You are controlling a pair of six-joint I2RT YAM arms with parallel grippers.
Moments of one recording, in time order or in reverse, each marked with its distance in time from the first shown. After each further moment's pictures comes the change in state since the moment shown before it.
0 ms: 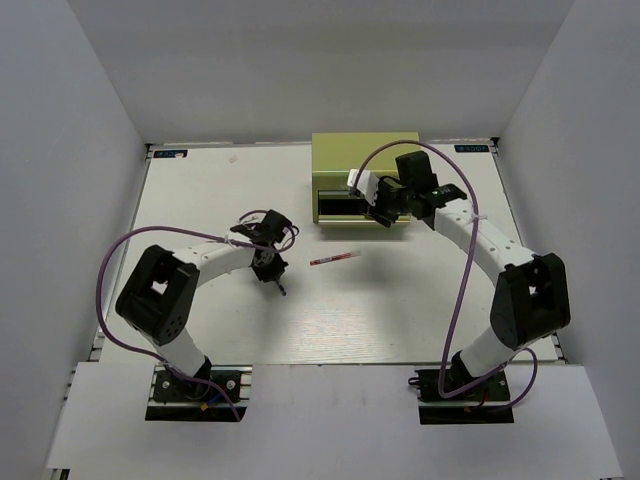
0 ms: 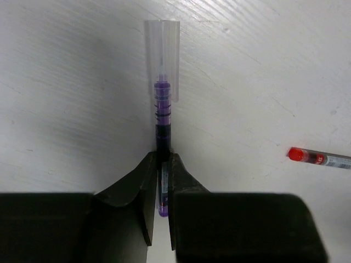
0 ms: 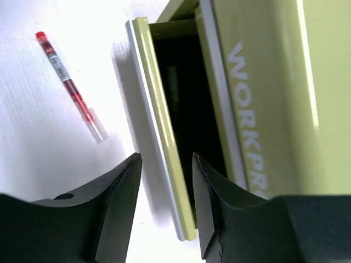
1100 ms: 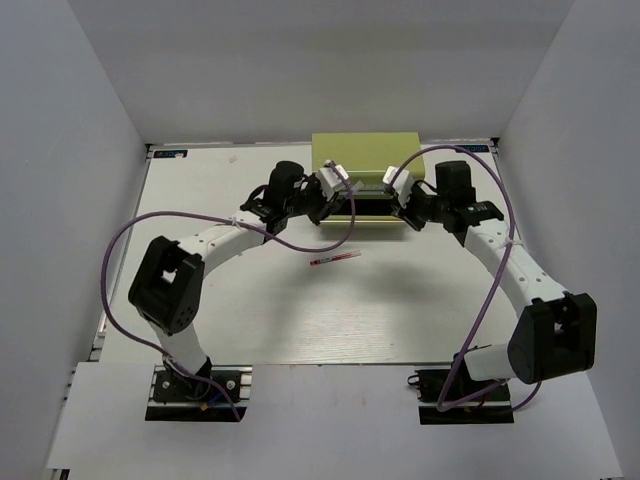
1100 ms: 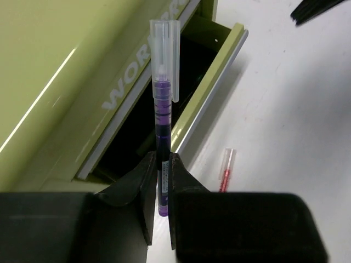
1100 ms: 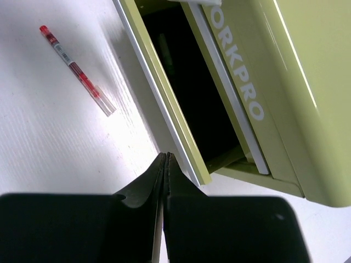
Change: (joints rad) left arm -0.025 0.058 0.258 0.652 0.634 1.331; right arm -0.145 -0.220 -0.180 0.027 -0.084 0.116
